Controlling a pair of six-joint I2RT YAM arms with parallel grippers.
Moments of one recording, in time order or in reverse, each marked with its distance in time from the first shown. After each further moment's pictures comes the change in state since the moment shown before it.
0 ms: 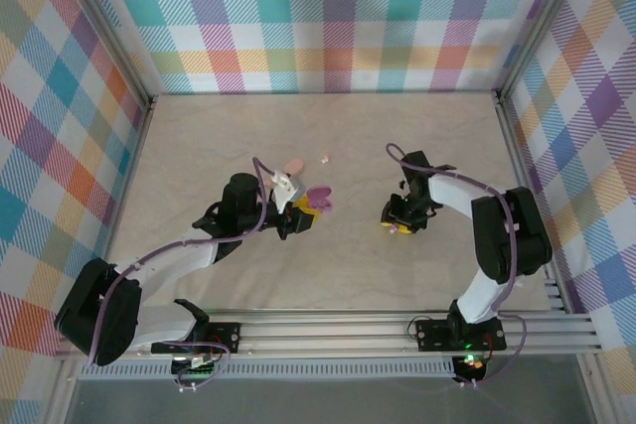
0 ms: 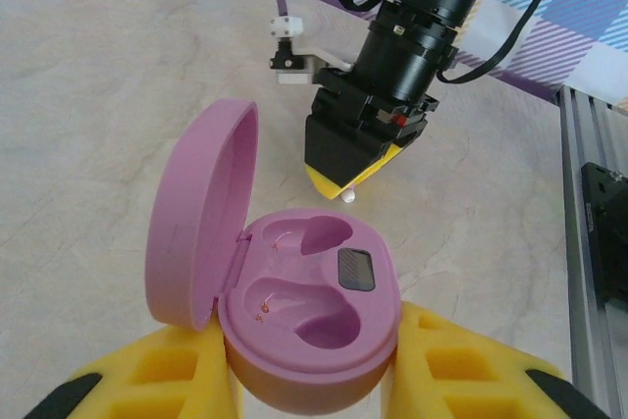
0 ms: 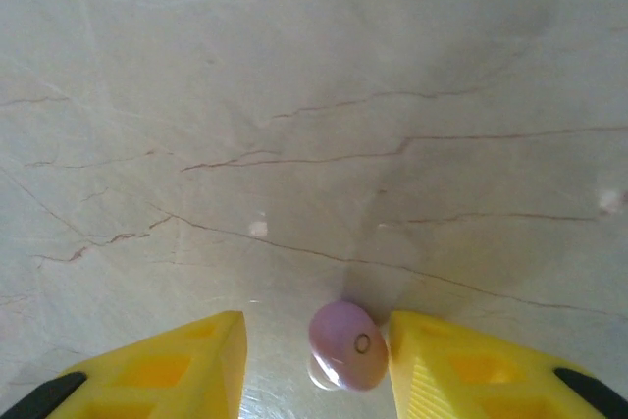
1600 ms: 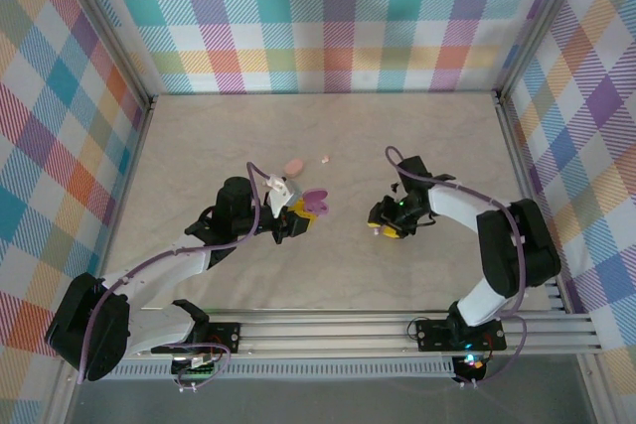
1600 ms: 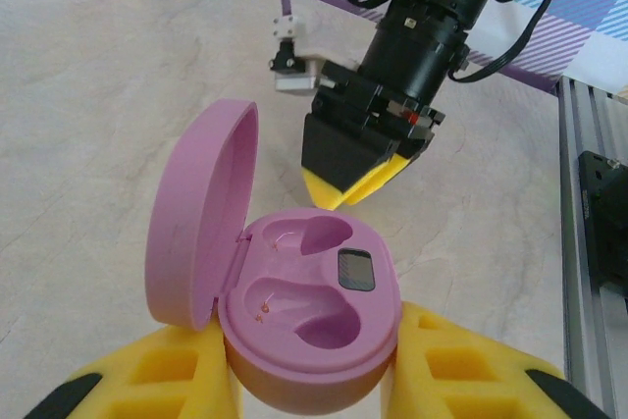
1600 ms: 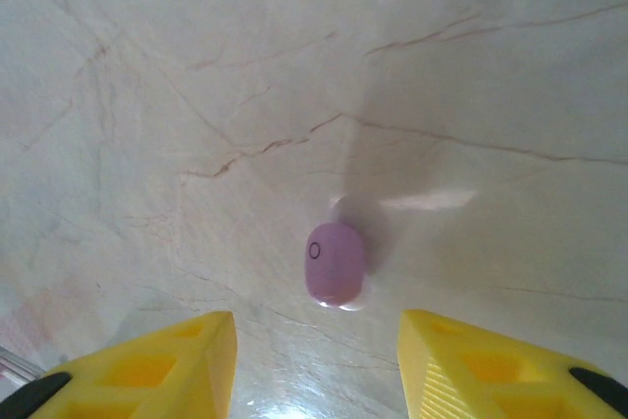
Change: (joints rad) left arm 0.000 -0.086 -0.024 -0.061 -0.011 0.030; right arm 0.019 -0.117 -0.107 0.128 -0.177 0.140
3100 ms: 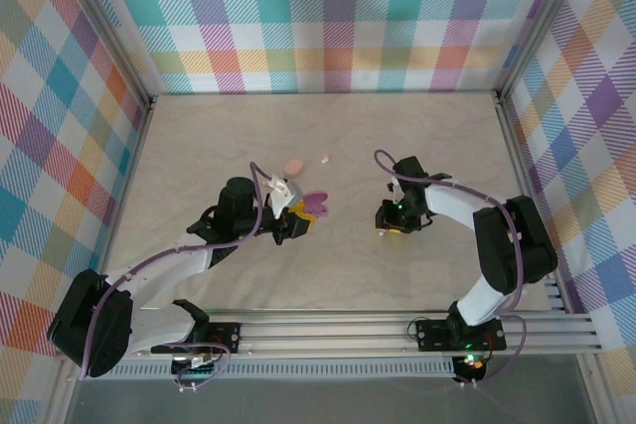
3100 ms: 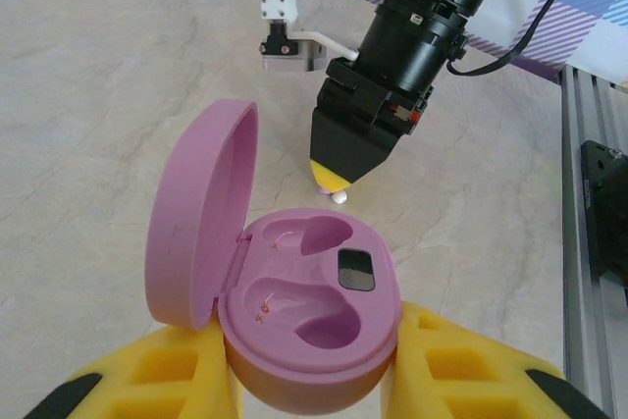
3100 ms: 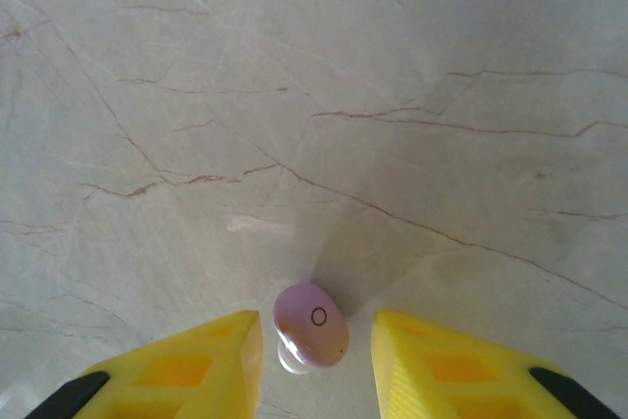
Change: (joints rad) left arm 0.000 0.022 0.000 -0.015 0.001 0.000; right arm 0.048 0.042 0.026 -0.027 0.174 -0.254
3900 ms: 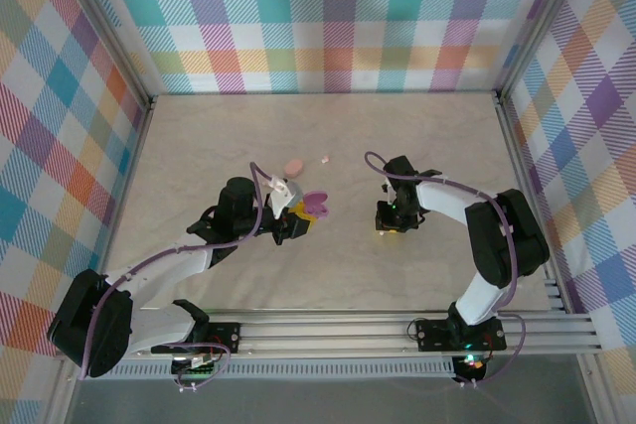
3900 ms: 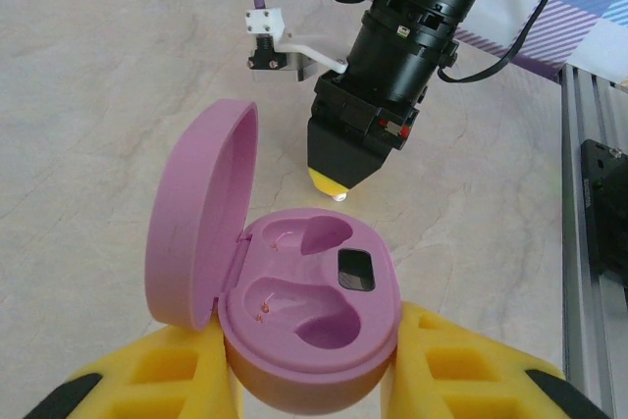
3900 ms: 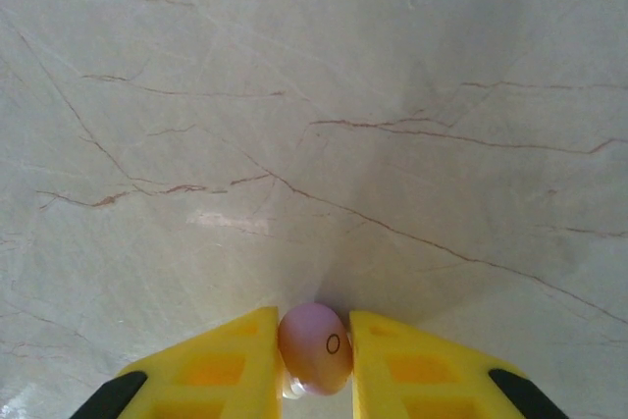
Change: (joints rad) left arm 0.000 0.000 0.000 -0.003 0.000 0.000; right arm 0.043 0.053 0.056 -0.053 0.077 -0.010
